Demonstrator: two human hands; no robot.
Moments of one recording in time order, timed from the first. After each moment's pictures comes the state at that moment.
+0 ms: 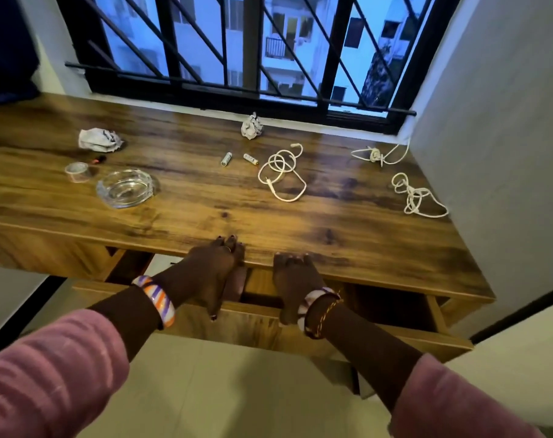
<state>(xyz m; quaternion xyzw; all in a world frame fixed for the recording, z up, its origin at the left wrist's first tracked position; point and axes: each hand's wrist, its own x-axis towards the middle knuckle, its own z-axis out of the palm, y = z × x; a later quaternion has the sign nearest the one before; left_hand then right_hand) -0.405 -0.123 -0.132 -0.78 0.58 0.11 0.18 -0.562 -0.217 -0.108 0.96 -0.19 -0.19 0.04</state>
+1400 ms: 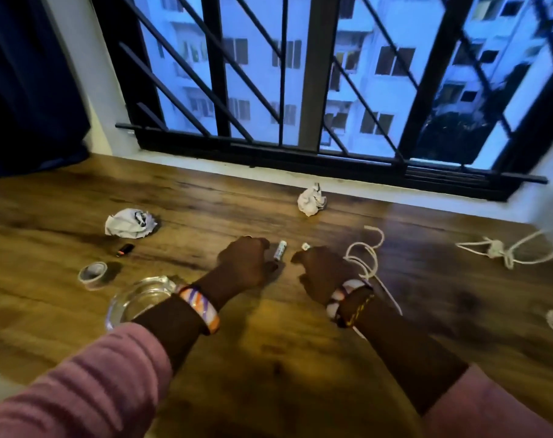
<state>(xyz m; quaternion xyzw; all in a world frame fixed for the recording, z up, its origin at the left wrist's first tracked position) -0.199 -0.259 -0.091 -0.89 0.44 0.06 -0.14 -0.324 -0.364 -0.066 0.98 -0.16 -0.03 -0.09</state>
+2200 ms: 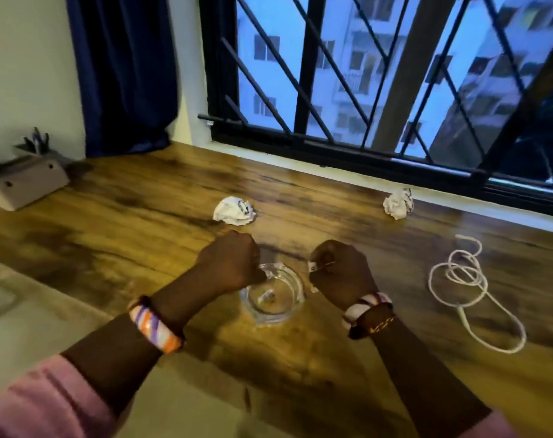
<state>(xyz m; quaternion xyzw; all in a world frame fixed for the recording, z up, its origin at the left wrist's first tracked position) -0.130 -0.064 -0.052 -0.90 0.41 0.09 -0.11 -0.245 -0.213 -0.078 0.90 -0.22 0.19 -0.32</state>
